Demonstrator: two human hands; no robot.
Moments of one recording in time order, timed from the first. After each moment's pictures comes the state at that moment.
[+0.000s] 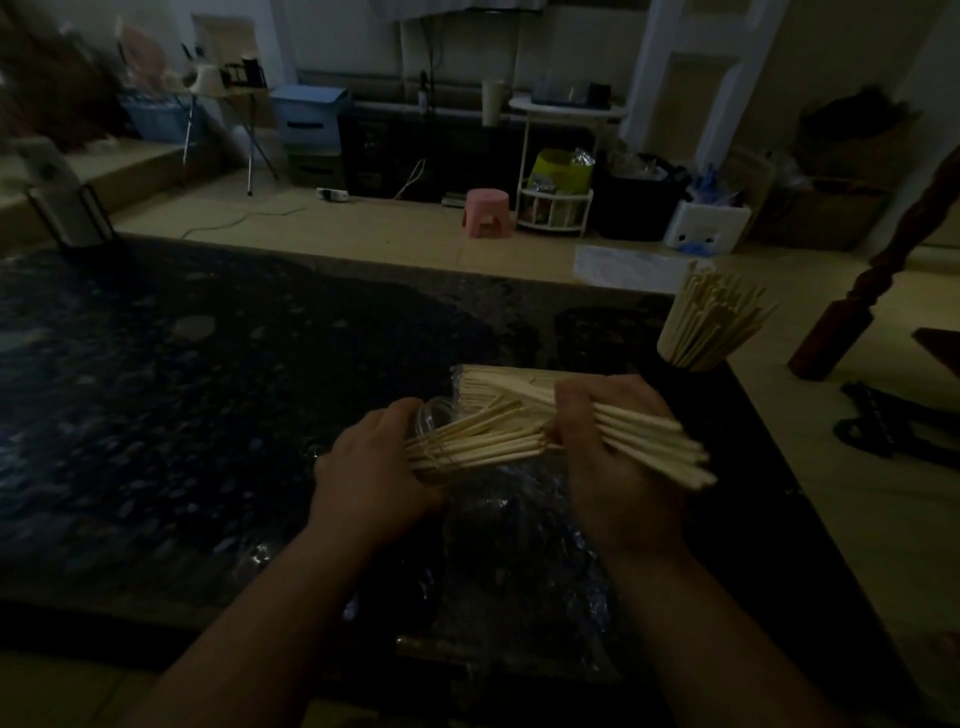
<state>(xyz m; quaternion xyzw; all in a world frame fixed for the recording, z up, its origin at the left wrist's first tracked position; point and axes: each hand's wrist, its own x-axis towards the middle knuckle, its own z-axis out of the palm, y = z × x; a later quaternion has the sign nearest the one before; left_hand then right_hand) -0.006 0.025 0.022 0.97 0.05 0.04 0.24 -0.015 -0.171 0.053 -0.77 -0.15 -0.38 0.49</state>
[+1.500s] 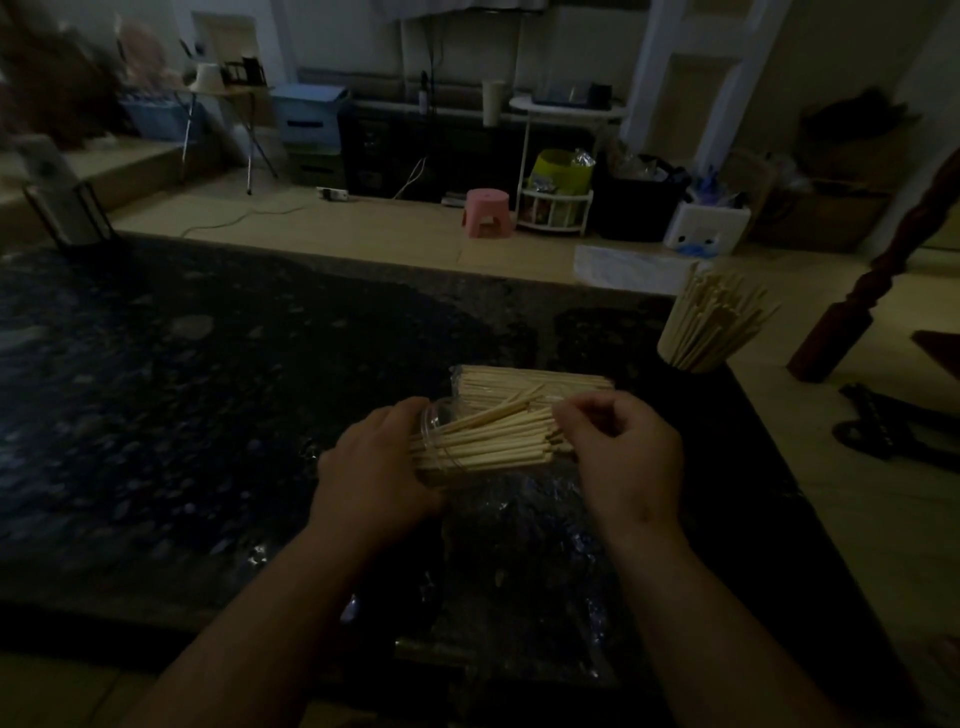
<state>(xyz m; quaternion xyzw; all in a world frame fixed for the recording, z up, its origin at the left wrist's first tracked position) -0.006 0.023 0.025 0.97 0.03 0.05 0.24 -0.001 -0.174 0.044 -0.78 0.08 -0.21 0.59</state>
